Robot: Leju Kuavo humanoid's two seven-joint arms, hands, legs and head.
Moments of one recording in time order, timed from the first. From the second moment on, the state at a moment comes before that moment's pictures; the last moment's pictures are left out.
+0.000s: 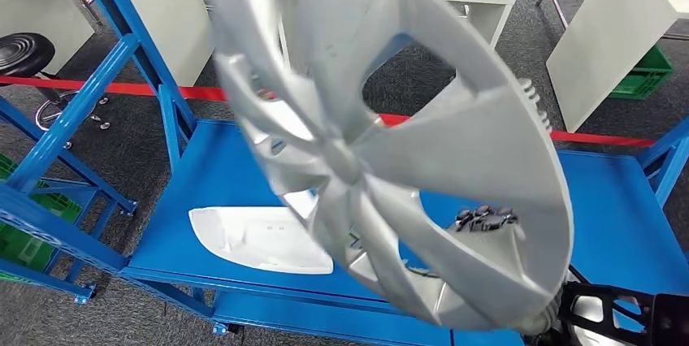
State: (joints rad) left arm 0.03 -0.36 1.30 -0.87 -1.03 -0.53 -0.55; right arm -0.05 -0.25 0.34 -2.10 -0.35 0.53 -0.40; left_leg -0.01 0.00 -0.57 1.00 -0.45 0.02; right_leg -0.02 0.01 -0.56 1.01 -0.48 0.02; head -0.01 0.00
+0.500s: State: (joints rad) left arm 0.03 -0.34 1.29 -0.87 -1.13 -0.53 -0.60; right arm -0.18 -0.24 0.43 -2.11 -0.37 0.62 -0.34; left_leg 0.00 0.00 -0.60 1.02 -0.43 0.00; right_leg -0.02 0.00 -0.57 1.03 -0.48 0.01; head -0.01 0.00
